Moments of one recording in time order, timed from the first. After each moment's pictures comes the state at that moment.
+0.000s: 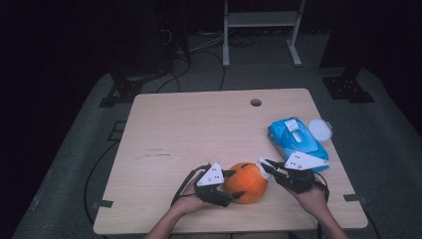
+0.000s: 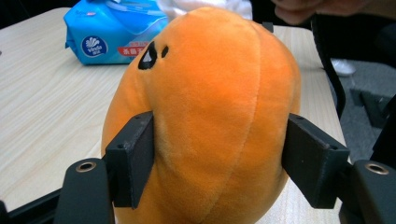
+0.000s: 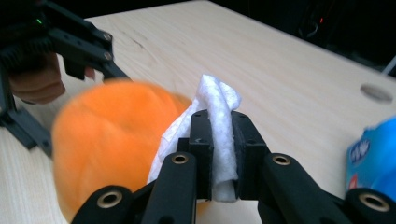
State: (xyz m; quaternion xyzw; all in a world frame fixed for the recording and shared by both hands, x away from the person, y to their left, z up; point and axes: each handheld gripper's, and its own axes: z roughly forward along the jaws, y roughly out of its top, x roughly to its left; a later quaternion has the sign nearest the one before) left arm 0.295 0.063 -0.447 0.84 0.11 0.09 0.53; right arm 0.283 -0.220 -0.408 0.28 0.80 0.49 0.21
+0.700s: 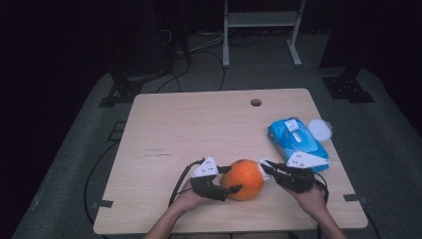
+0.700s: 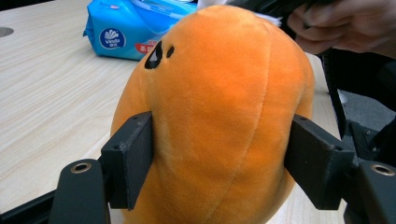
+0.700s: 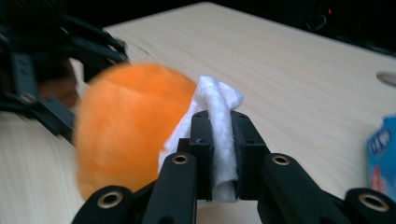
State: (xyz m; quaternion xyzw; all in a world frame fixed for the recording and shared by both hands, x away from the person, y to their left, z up) left arm 0.307 0.071 -0.450 0.82 0.17 0.05 0.55; right arm 0.285 -0.222 -0.413 0.31 0.79 0.51 0.18
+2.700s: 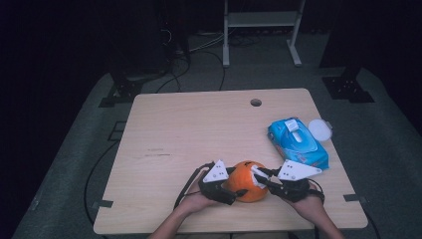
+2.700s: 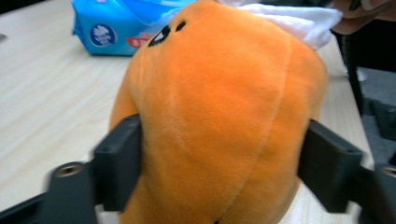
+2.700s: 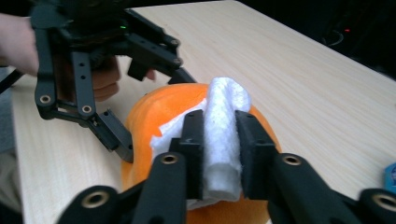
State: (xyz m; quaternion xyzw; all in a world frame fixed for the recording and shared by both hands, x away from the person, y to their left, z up) left arm 0.301 0.050 -0.453 0.83 0.14 0.10 0.52; right arm 0.264 -0.202 -0.409 0.23 0.82 0.48 0.20
